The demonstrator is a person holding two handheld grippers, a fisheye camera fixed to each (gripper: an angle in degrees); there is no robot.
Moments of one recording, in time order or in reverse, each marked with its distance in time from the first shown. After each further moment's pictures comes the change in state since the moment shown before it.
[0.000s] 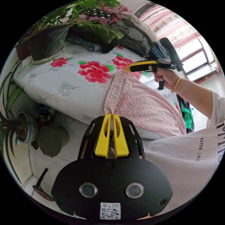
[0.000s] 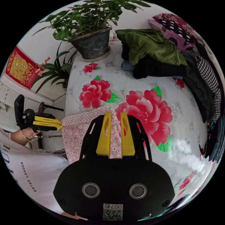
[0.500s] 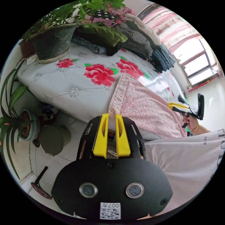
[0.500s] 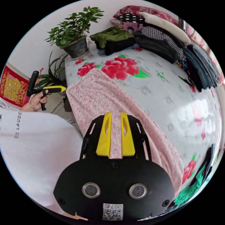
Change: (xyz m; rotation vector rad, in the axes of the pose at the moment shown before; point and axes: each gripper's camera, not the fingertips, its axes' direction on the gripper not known) left arm -0.016 0.004 -0.001 0.069 -0.099 -0.040; right arm -0.010 0.210 -0.079 0.055 0.055 0.320
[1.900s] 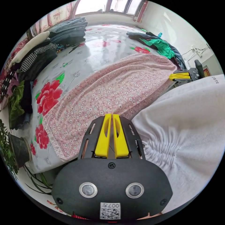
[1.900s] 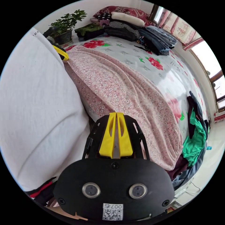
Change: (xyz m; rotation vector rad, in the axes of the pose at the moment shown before) left arm 0.249 0.041 0.079 -0.265 0.016 0.934; right arm -0.033 0.223 -0.071 -0.004 0.248 0.129
